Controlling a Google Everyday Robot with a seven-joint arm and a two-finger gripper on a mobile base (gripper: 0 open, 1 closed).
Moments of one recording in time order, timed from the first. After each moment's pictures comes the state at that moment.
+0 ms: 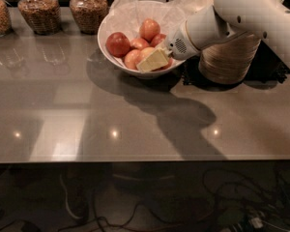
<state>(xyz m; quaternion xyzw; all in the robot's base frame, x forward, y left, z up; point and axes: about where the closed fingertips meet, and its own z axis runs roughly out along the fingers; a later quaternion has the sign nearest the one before) 0.642 -0.032 0.895 -0.45 0.79 0.23 0.34</state>
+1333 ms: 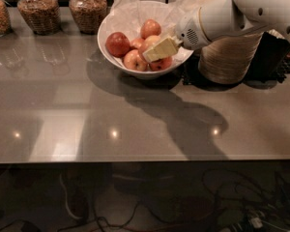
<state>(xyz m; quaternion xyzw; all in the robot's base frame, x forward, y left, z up) 0.647 -0.045 0.940 -0.47 0.75 0.21 0.42</state>
